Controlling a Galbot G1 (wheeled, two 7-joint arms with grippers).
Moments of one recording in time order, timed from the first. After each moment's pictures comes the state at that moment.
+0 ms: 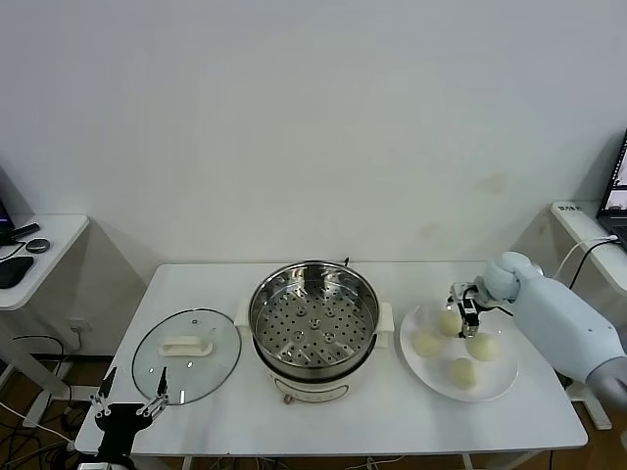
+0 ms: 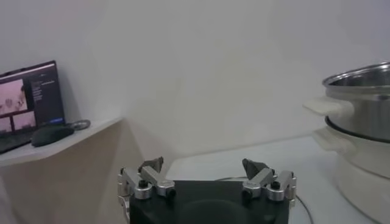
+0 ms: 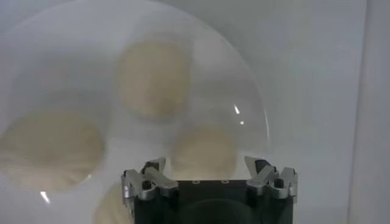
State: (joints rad) left arm 1.74 -1.34 -0.77 -2.02 -0.10 -0.09 -0.06; right arm -0.16 0.86 -0.48 0.94 -0.42 -0.04 -1.06
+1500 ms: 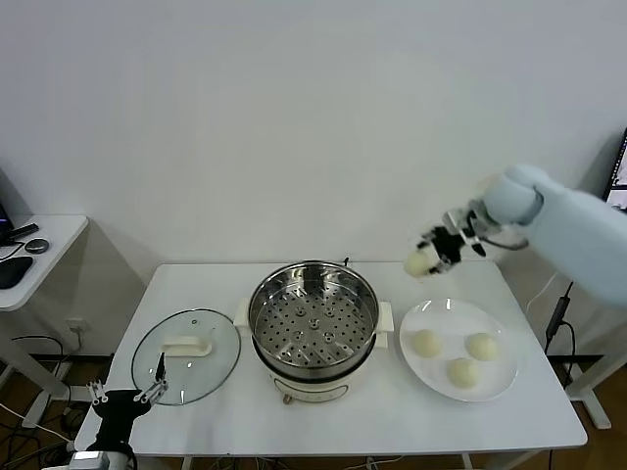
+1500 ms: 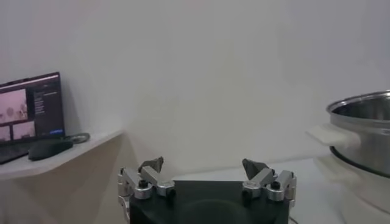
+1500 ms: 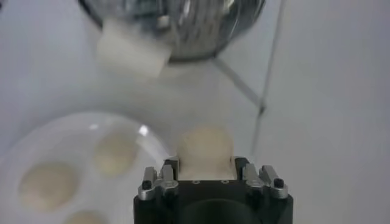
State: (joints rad) left arm 1.70 -1.33 -0.76 -2.05 -0.14 -0.07 -0.07; right arm 0.46 0.77 -0.99 1.29 0.12 0.02 -1.13
